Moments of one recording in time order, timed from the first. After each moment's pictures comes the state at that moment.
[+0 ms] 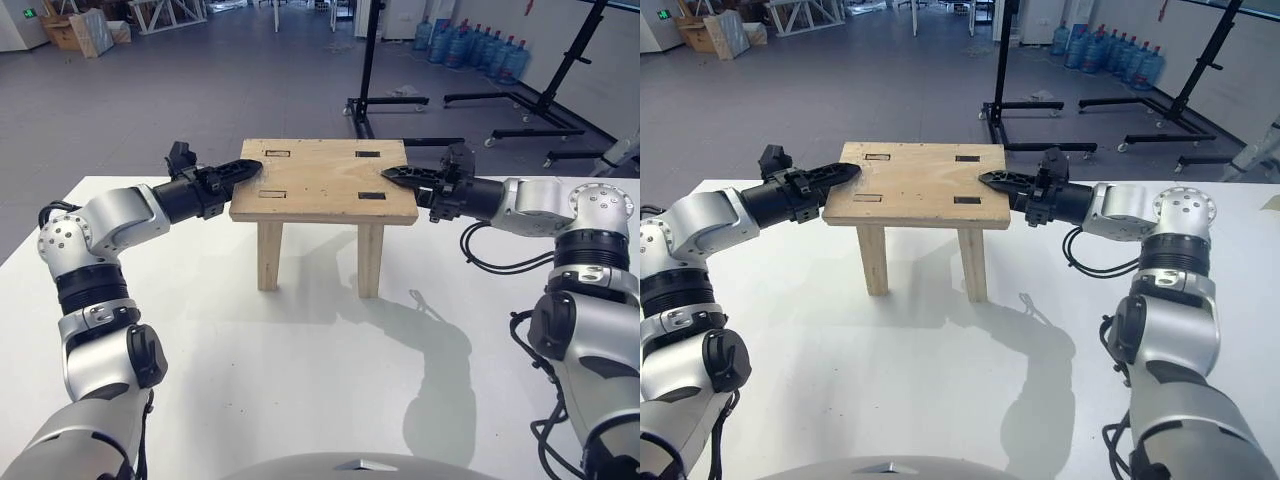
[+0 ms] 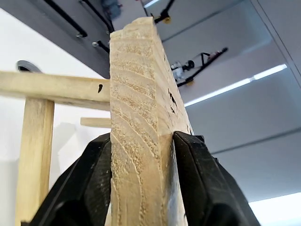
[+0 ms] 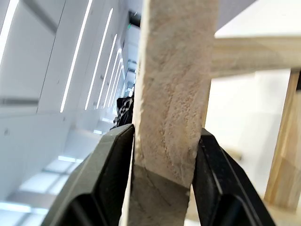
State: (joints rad) left arm -0.76 0.43 0.44 0.40 -1.87 1.30 0.53; right arm -0.99 -0.55 -0.39 0.86 1.51 1.56 0.03
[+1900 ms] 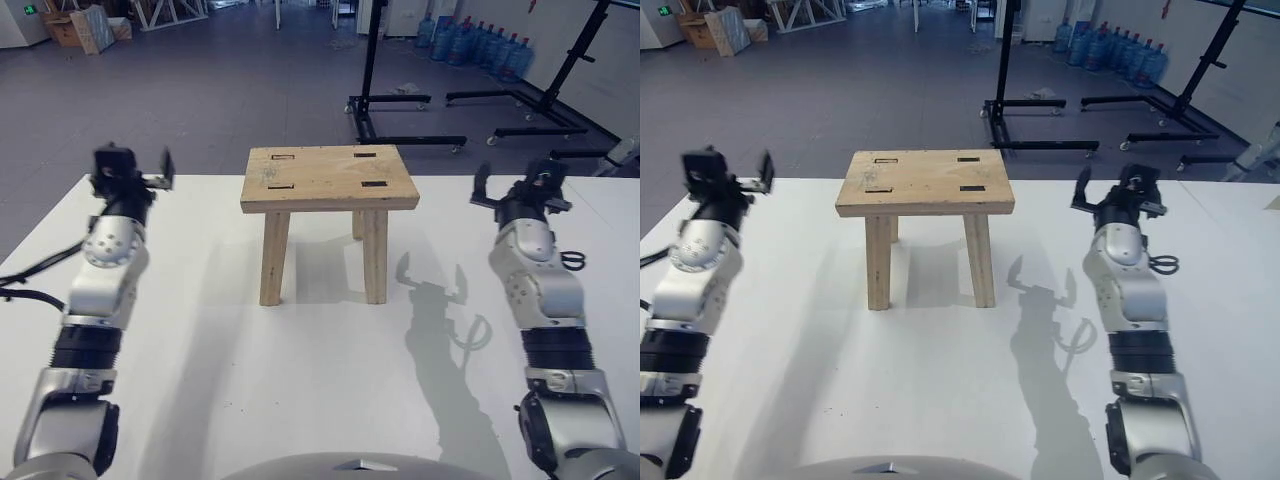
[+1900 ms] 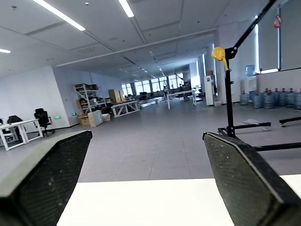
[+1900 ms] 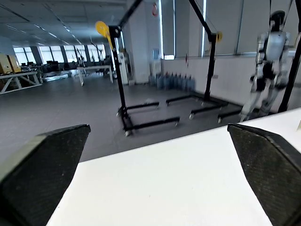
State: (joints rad) left arm -0.38 0.58 0.03 0.12 -0.31 0.03 0.17; right arm -0.44 -0.45 -0.09 0.08 0.39 0.22 -0.39
